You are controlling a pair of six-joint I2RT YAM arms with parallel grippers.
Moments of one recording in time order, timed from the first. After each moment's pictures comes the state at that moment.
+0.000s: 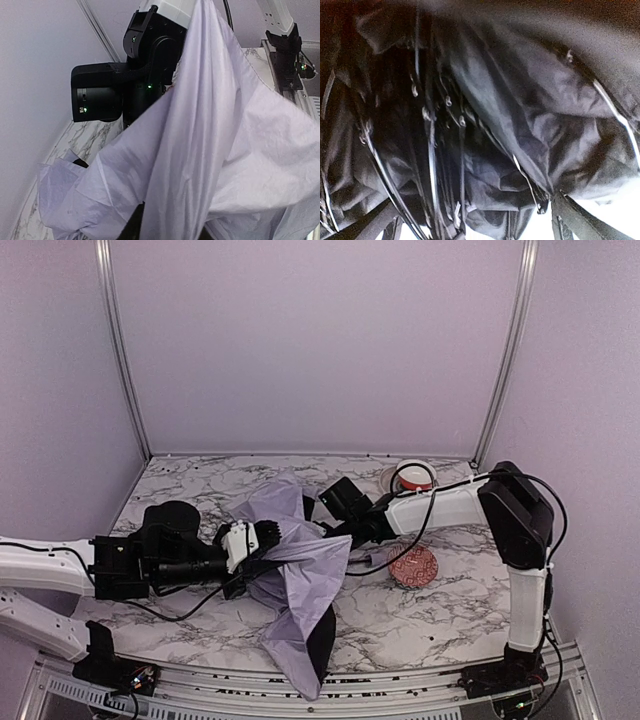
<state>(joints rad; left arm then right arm) -1.14 1.13 0.68 0.08 -0.03 0.34 0.85 2.05 1.35 -0.24 -0.39 -0.50</state>
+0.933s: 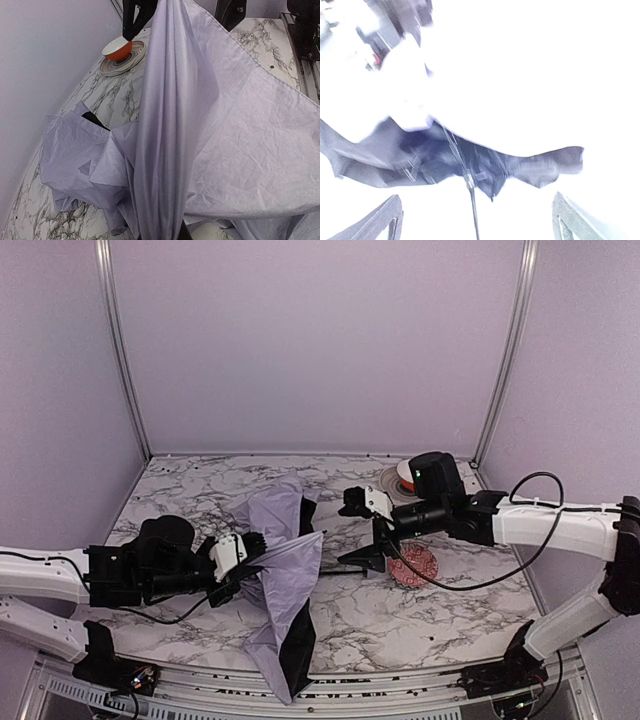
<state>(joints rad) -1.09 1.05 0.57 0.00 -0.13 0.33 0.75 1.41 0.92 -0.07 -0.58 -0.55</state>
